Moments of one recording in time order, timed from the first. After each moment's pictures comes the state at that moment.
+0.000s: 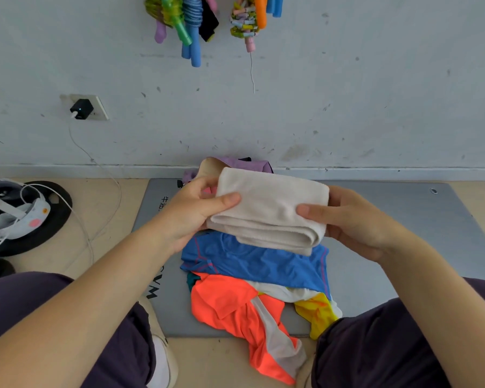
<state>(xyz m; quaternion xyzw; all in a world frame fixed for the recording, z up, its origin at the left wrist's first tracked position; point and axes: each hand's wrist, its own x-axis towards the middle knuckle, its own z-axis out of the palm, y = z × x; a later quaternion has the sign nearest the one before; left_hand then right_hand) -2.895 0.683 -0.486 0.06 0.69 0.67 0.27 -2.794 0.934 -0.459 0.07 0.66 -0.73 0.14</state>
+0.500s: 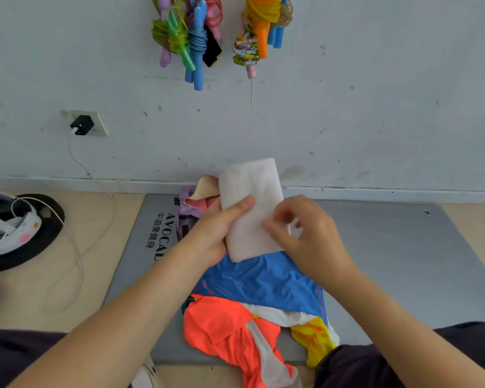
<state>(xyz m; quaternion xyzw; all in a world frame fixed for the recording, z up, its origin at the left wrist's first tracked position) -2.910 0.734 -0.508 0.01 0.50 0.81 0.31 -2.814 0.884 -0.473 -0.02 0.91 -0.37 -0.21</state>
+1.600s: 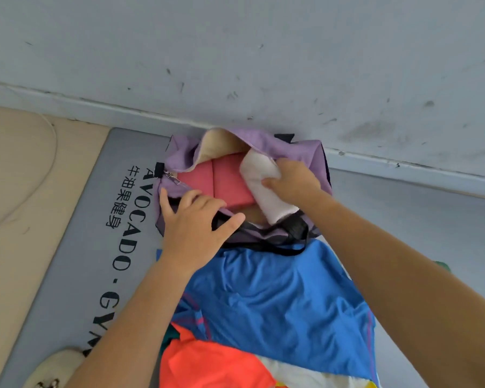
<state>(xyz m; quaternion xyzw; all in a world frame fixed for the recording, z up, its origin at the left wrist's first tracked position) -3.092 0.707 -0.790 0.15 0.97 0.20 0.03 -3.156 0.930 -0.776 0.13 0.97 -0.15 0.15</state>
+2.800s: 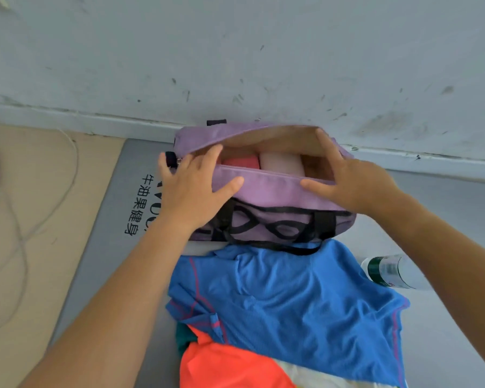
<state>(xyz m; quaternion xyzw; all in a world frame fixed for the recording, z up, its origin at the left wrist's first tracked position) -3.162 0.701 -0.768 0.16 0.98 0.12 0.02 -3.116 0.999 -0.738 0.01 1.00 -0.04 0.05</state>
